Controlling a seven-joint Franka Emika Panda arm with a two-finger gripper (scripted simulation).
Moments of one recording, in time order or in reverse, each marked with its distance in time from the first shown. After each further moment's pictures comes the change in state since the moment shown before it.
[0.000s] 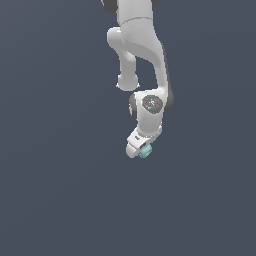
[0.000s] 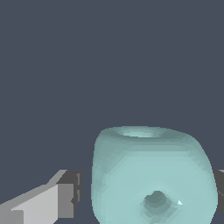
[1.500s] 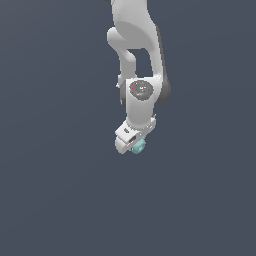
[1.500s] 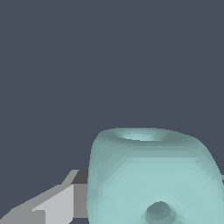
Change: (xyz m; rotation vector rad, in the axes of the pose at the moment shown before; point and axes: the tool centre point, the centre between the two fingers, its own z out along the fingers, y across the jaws) arm -0.021 0.037 -0.059 -0.001 0.001 -0.001
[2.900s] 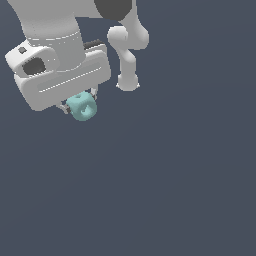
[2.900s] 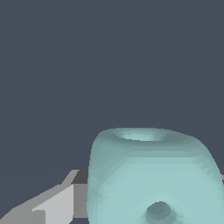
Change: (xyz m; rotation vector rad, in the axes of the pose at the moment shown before) arm -0.082 0.150 -0.268 0.001 0.003 0.000
